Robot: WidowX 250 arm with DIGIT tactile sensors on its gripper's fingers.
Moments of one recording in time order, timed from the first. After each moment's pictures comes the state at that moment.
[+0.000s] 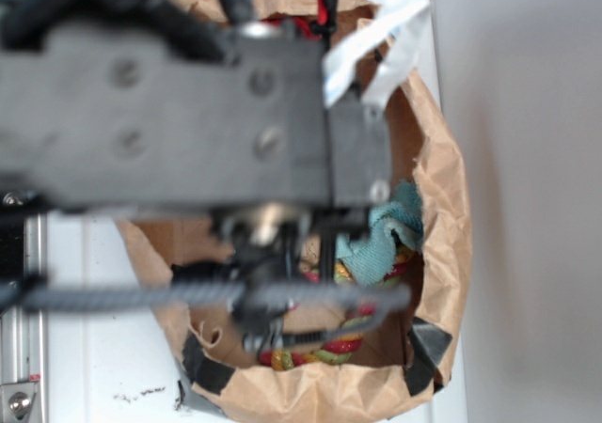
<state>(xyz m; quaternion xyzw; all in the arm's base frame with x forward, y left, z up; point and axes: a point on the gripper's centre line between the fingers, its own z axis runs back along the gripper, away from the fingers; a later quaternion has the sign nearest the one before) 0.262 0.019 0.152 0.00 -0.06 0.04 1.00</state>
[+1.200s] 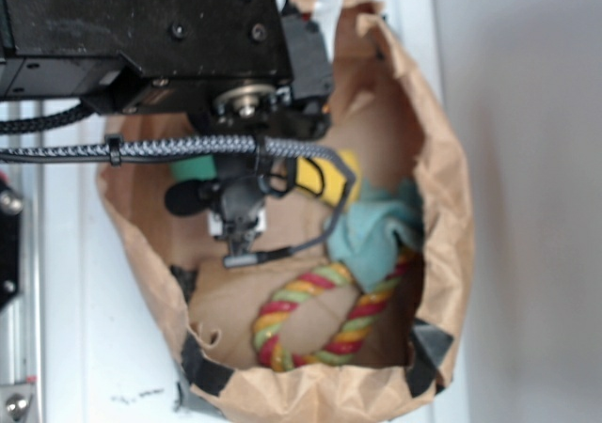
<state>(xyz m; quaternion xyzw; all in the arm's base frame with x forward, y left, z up) 0.252 0.052 0.098 0.01 -0.06 0.03 1.00</state>
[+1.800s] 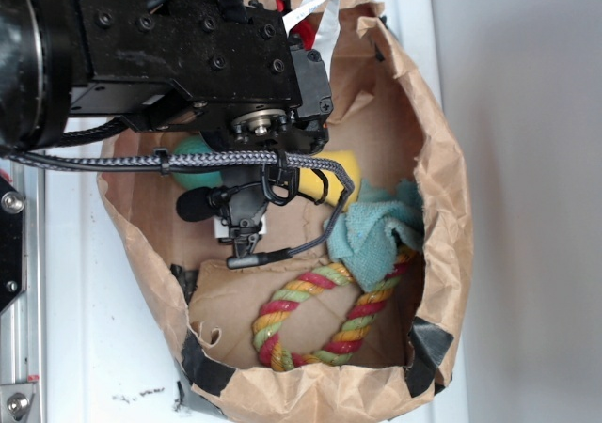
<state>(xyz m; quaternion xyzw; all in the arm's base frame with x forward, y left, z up) 0.251 0.049 0.077 0.01 -0.03 0.02 1.00</state>
